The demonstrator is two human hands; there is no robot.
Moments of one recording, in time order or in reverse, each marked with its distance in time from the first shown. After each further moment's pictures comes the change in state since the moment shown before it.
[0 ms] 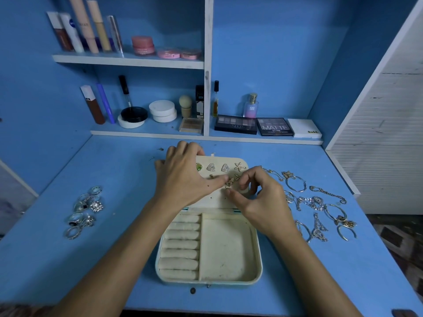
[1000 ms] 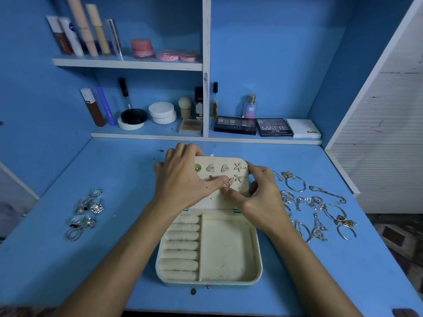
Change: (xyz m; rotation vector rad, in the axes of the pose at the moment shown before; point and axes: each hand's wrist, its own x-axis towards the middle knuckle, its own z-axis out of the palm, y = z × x) left_hand -0.003 0.001 -0.002 -0.037 0.002 -0.012; right_hand 0.006 0.006 0.003 -0.021 -0.049 0.130
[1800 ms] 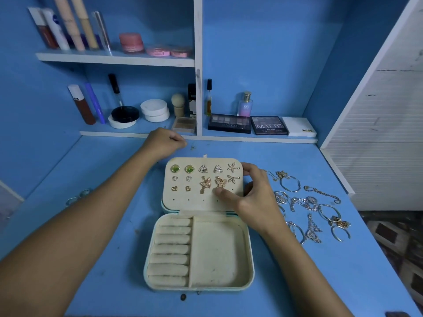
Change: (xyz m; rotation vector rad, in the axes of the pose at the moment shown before) left_hand 0.115 -0.063 0.020 -0.331 -0.237 -0.232; right_hand 0.006 0.012 0.001 0.088 -0.019 0.114
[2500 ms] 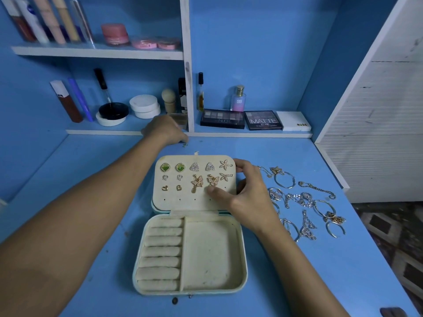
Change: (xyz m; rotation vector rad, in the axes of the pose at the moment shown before) left_hand 0.030 0.034 0.016 0.335 -0.008 -0.157; right_hand 0.001 0.001 0.000 0.019 -0.016 0.006
